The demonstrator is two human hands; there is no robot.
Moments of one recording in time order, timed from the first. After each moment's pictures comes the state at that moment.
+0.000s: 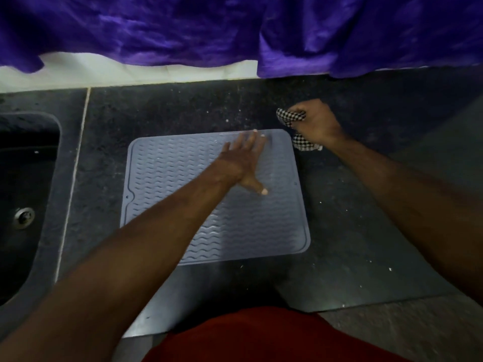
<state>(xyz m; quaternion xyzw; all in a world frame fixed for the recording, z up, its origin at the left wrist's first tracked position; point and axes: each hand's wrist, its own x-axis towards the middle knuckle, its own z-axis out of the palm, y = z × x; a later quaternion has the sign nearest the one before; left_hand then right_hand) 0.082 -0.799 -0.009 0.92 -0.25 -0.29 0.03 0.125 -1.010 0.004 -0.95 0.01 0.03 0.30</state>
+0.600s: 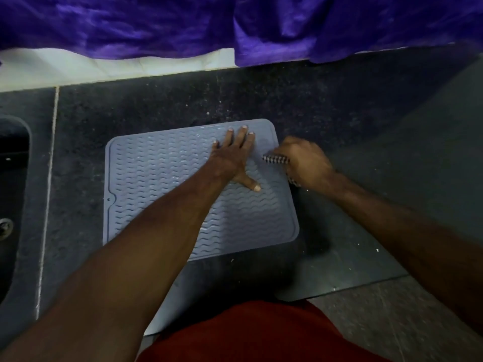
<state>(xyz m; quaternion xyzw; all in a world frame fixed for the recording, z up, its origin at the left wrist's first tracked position) 0.080 -0.819 -0.036 0.92 -0.25 -0.29 0.03 0.024 -1.004 0.000 -0.98 -0.10 0.13 0.11</state>
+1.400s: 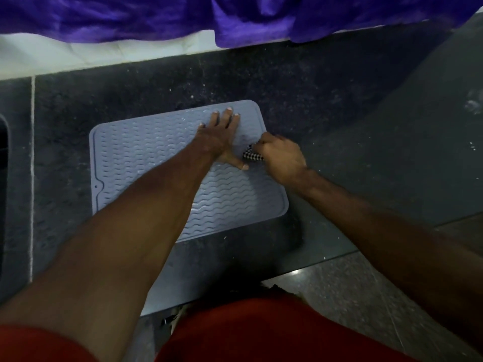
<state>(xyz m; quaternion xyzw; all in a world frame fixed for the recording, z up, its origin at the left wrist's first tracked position) 0.081 -0.820 -0.038 0.93 -0.25 -0.28 0.00 -0.014 -0.970 -0.005 -0.99 -0.09 0.12 0.02</state>
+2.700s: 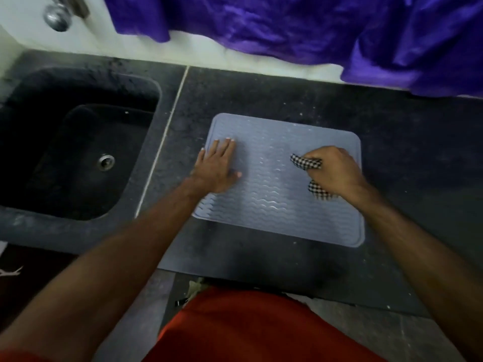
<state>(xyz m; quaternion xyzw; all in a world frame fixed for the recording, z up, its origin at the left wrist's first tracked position) -0.021 -0.602 -0.021 0.98 -0.04 -0.18 0.12 -0.010 -0.875 0.043 -0.96 -0.09 0.13 0.25</state>
